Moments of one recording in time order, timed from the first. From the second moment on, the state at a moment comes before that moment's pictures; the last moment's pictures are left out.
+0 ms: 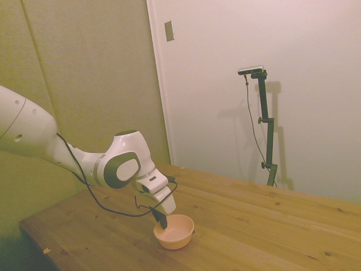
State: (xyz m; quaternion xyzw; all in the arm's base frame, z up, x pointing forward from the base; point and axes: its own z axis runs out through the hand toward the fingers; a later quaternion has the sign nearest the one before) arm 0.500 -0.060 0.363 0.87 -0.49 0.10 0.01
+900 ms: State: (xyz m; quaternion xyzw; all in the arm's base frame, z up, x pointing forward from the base) arm 0.532 -0.080 0.502 0.87 -0.47 0.12 -0.13
